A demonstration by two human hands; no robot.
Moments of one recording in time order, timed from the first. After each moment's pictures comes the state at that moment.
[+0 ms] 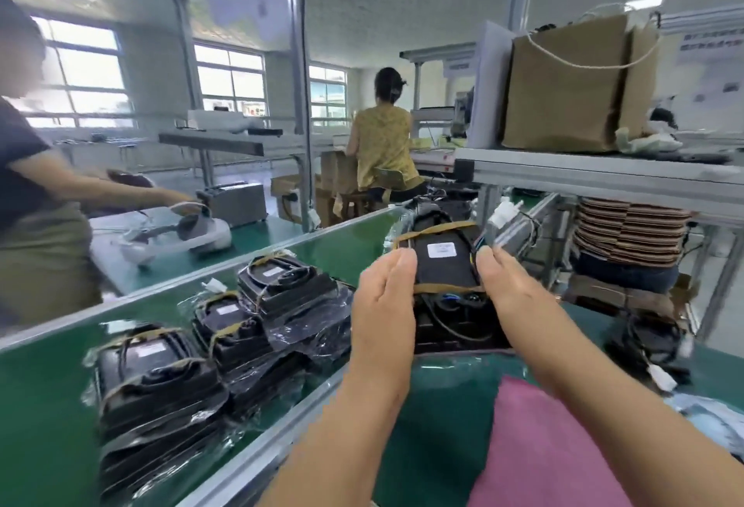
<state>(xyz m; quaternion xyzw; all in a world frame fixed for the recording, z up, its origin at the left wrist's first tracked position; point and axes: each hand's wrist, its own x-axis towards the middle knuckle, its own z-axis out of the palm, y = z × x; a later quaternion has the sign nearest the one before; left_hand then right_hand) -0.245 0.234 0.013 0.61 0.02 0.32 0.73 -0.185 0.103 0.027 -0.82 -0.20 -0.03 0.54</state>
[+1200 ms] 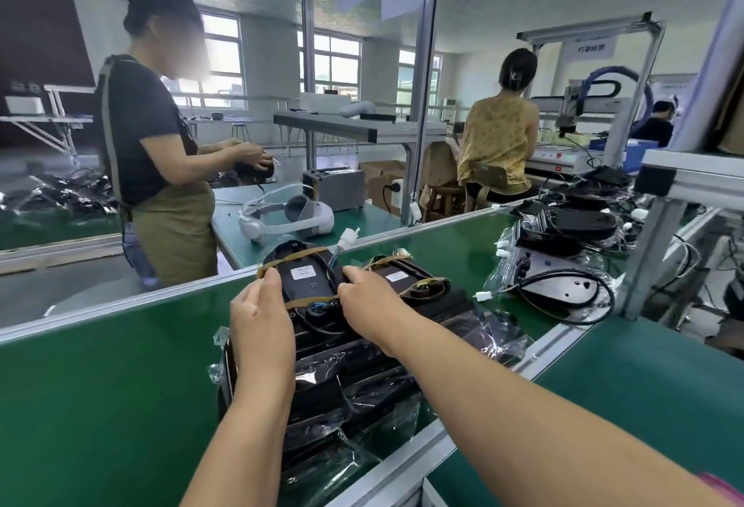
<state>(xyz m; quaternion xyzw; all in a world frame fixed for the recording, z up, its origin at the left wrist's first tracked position) -0.296 0.489 -0.039 0.52 0.32 0.55 0.57 -0.195 0.426 -0.002 -0.81 -0.38 0.21 0.39</state>
